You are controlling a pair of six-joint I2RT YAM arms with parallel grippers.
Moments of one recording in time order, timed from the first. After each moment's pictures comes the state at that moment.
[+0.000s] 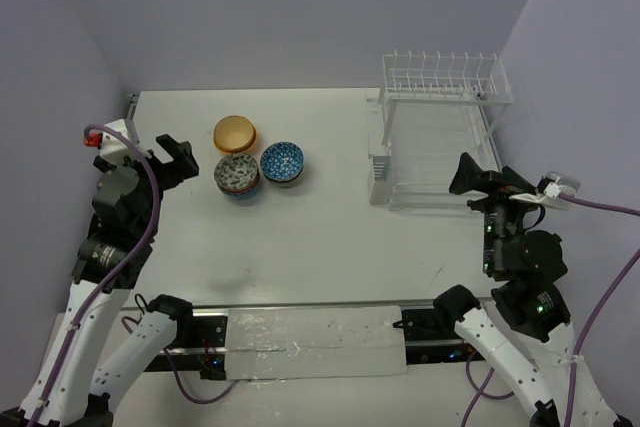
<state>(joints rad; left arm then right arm) -0.30 0.67 0.95 -0.38 -0.41 -0.34 0.49 0.31 0.79 -0.22 0.67 0.20</state>
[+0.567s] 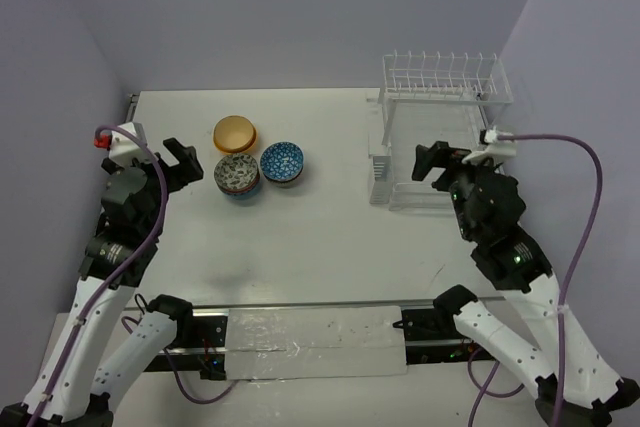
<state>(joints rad) -0.30 0.68 0.90 -0.36 -0.40 -0.34 0.49 0.60 0.90 -0.35 0.49 0.25</state>
